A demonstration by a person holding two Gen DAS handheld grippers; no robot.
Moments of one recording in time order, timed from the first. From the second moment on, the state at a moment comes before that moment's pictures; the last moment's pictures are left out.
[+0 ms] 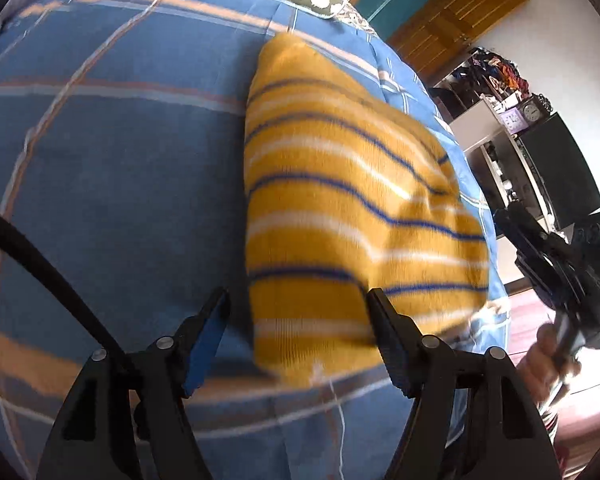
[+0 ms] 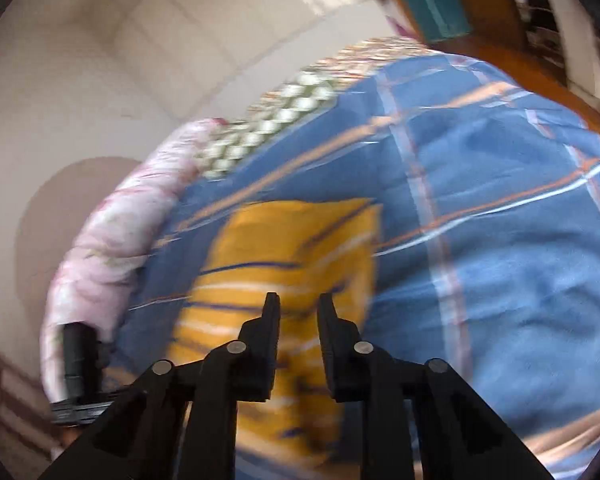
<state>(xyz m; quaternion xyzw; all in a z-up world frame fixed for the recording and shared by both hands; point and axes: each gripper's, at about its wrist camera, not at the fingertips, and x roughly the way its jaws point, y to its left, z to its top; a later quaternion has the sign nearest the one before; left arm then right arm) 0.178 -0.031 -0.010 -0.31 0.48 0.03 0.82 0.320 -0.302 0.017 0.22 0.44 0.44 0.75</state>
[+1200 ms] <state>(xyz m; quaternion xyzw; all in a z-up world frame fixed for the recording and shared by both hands) -0.038 -0.077 0.119 -0.05 0.21 0.30 0.93 0.198 -0.204 -0.065 0.18 0.55 0.53 0.62</state>
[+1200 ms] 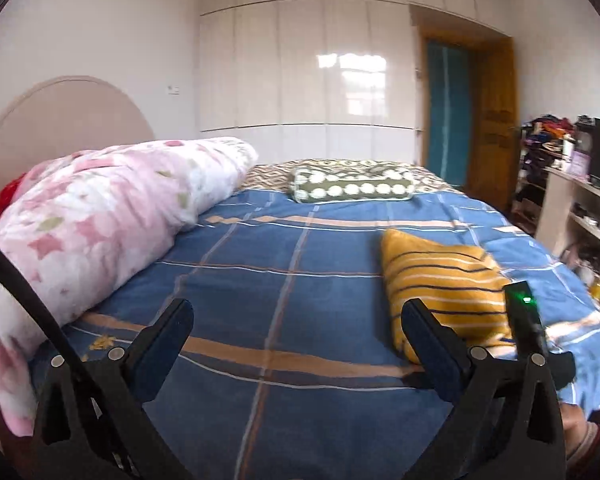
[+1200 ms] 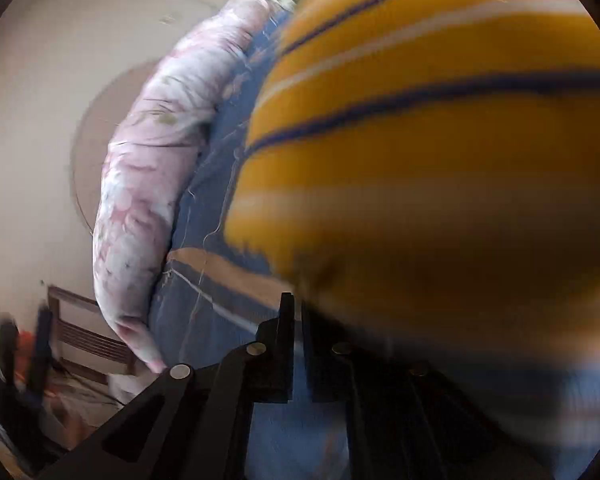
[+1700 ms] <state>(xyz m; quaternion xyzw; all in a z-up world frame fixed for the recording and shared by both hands) 0.005 -0.119 0.077 -0.04 0.32 0.27 0.91 0.189 -0.351 -0.018 0.16 0.45 0.39 0.79</state>
